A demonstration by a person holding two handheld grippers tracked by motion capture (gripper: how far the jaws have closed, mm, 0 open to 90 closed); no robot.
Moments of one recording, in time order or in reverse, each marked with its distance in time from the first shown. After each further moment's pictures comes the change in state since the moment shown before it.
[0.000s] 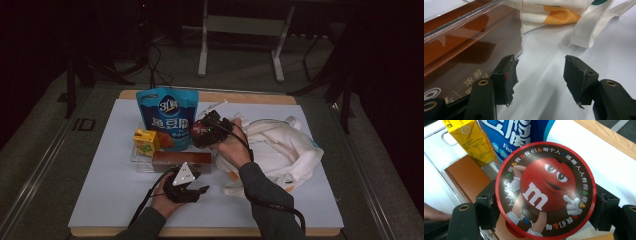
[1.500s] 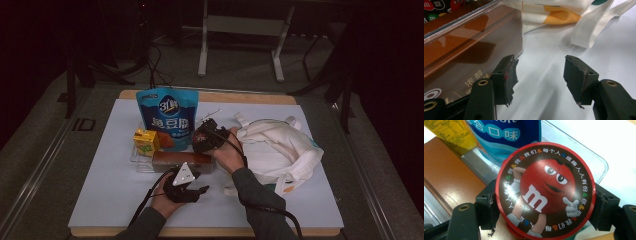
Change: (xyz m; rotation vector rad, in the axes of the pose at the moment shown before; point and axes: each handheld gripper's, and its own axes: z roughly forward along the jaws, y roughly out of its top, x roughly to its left) left arm 0.000 0.000 0.000 0.002 0.002 0.002; right arm 0.001 -0.020 0.038 0.080 -0.045 0.059
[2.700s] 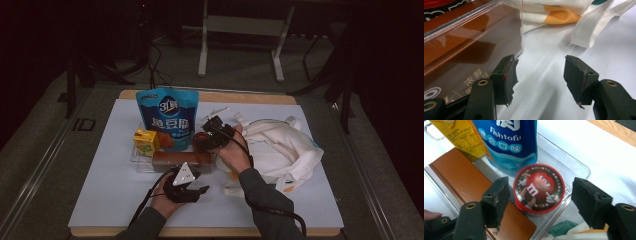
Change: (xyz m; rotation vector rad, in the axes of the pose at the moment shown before) left arm 0.000 0.000 0.000 0.004 0.002 0.002; right arm -0.003 0.000 -0.029 -0.073 0.012 -0.015
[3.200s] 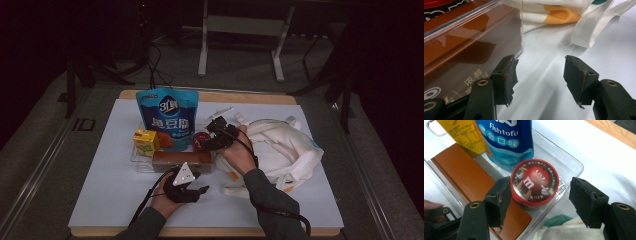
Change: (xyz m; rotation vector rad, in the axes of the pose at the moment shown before) left arm 0.000 0.000 0.000 0.000 0.001 0.000; right arm -0.005 -0.005 -0.011 0.002 0.000 -0.011
